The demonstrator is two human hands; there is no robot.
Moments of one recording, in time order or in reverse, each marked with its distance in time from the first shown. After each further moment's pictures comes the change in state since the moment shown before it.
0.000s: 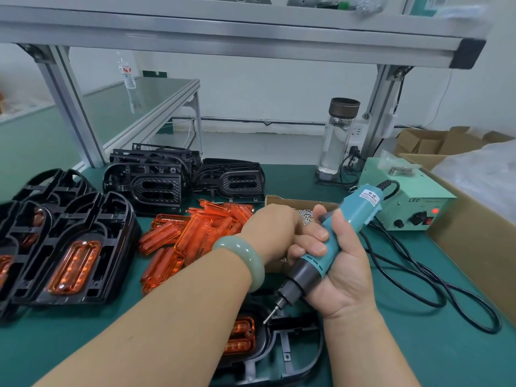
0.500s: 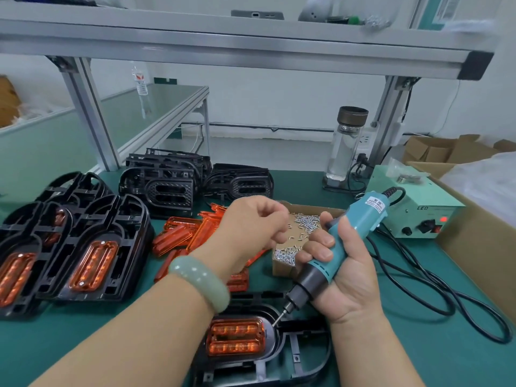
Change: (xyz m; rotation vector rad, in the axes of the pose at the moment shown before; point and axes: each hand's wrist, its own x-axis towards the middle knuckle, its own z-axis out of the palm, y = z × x) left_hand -0.053 -0.010 -0.033 -1.070 0.277 -0.291; right_hand -0.003 0.003 0.000 -0.040 0.014 -0.017
